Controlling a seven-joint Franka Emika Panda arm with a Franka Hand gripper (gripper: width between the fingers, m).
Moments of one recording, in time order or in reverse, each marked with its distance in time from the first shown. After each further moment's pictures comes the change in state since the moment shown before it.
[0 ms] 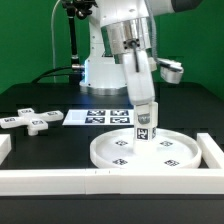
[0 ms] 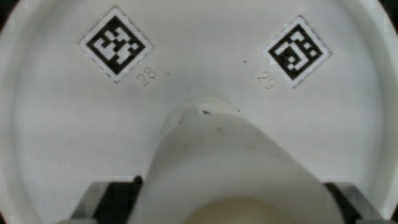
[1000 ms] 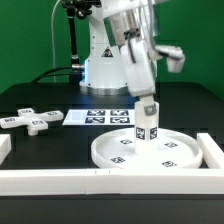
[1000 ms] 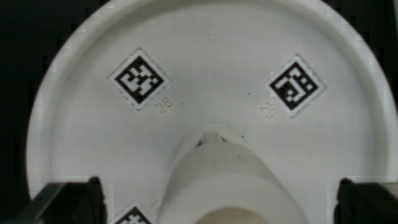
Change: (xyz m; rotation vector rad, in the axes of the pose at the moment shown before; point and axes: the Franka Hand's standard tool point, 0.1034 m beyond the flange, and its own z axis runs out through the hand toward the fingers) arm -0.016 -0.001 -0.025 -0.040 -0.052 -0.162
